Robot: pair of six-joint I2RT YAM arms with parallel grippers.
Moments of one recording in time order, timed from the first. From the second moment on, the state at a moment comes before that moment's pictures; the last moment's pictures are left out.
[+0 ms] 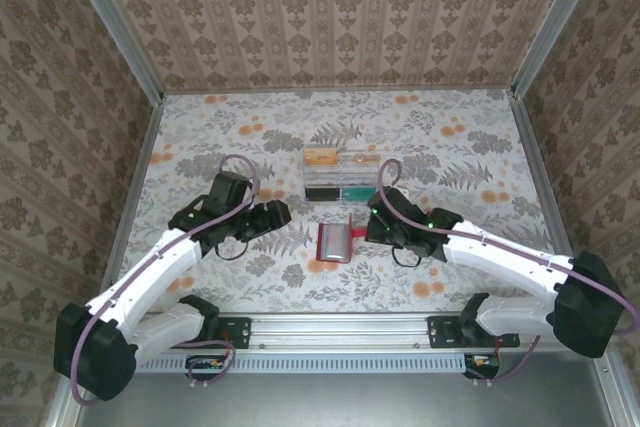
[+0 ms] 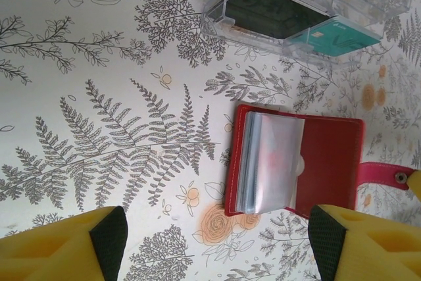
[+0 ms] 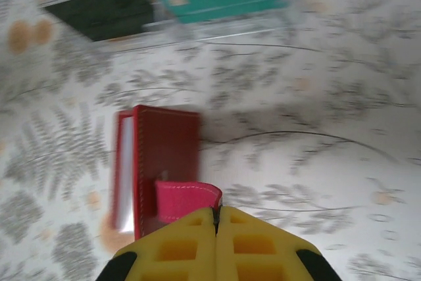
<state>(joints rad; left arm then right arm) -0.52 1.01 0.71 -0.61 0.29 -0.75 0.79 1.19 0.77 -0.56 0.19 0.91</state>
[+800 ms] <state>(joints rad) -0.65 1.13 0.73 -0.57 0.29 -0.73 0.71 1.27 0.75 -0.60 0.10 0.87</state>
